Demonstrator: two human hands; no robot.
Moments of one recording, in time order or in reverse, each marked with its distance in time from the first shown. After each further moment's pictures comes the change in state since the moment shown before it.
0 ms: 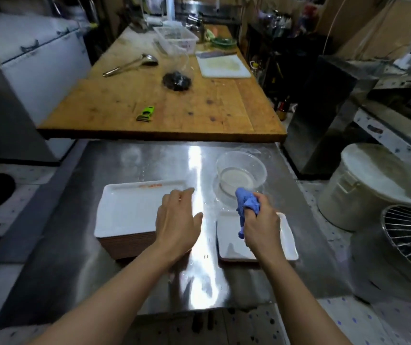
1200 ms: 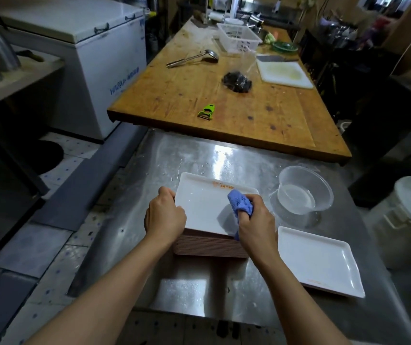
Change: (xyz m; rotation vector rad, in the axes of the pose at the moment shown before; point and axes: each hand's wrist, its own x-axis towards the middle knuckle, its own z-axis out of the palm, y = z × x) left_hand 0.007 -0.153 -0.075 -0.204 0.153 -0.505; right_hand -0.022 -0.056 0.148 -0.199 -0.190 -0.180
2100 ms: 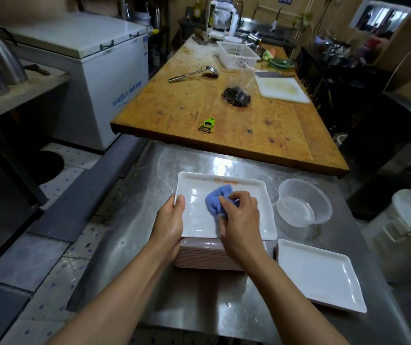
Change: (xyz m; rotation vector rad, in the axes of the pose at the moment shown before) left_hand -0.007 0.016 -0.007 -1.033 -0.216 -0.150; right_hand 0.008 -0.024 0.016 -0.453 -0.035 -0.397
